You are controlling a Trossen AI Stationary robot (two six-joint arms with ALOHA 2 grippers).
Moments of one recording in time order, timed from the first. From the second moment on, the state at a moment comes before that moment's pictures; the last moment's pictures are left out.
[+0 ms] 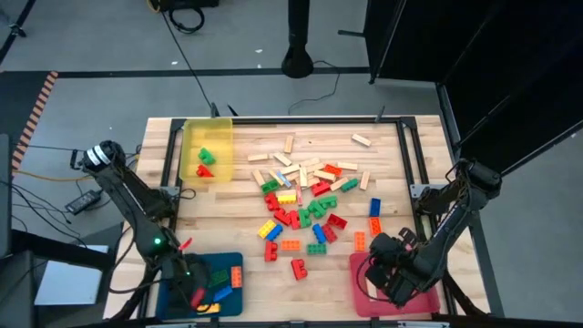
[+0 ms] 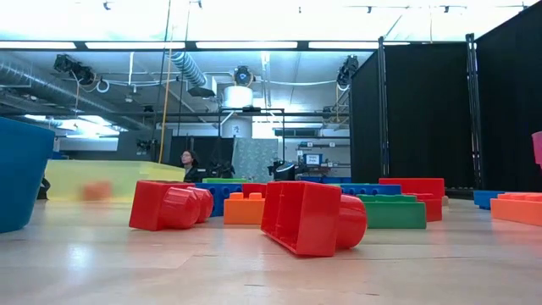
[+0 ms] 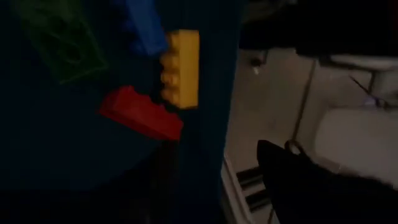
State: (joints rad) left arm -0.93 1.32 0.90 -0.56 0.25 -1.19; right arm 0.91 1.63 1.19 -1.24 0.34 1.70
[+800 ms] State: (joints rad) left arm -0.44 1.31 1.19 -0.87 -0.32 -0.99; right arm 0.23 1.63 1.12 -0.85 0.12 0.52
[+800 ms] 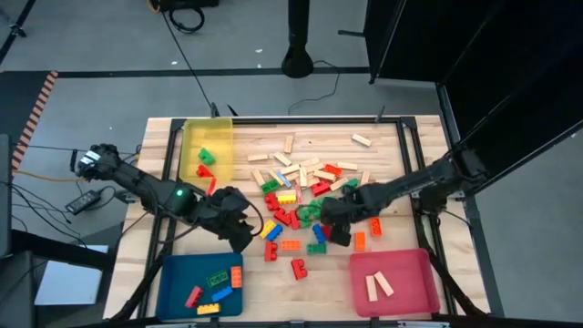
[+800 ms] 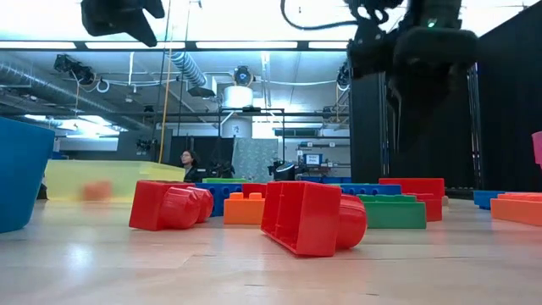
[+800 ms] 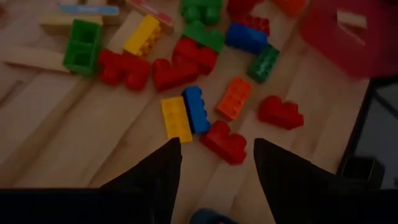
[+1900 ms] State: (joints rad) left arm -0.41 1.31 1.19 -0.87 -0.28 -0.87; right arm 0.18 1.63 0.98 -0.68 0.01 0.53
